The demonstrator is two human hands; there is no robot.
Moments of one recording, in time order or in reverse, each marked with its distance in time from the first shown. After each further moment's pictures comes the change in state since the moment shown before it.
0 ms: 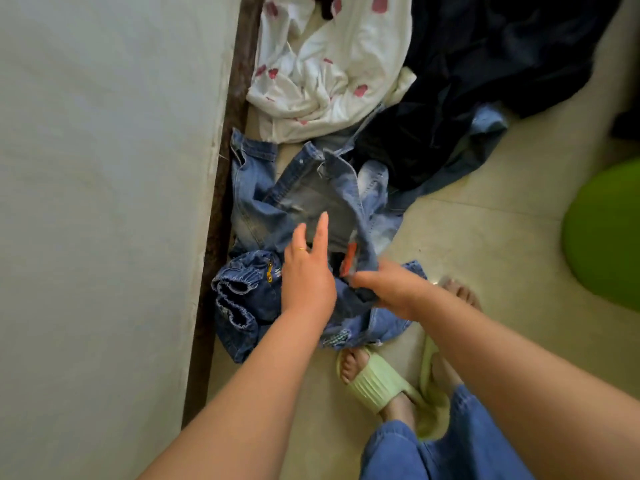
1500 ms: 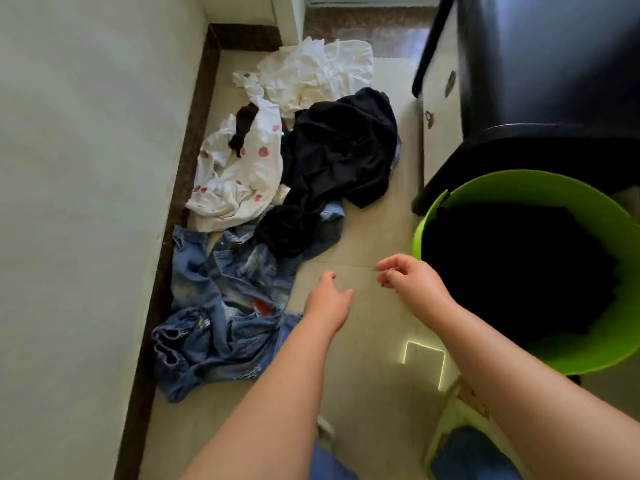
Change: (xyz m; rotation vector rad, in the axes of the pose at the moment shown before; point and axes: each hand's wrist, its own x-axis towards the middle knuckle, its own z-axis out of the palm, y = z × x) left_hand -0.119 0.331 -0.044 -0.390 -0.253 -0.150; right_hand -0.300 -0.030 -0.243 -0.225 0.597 -0.309
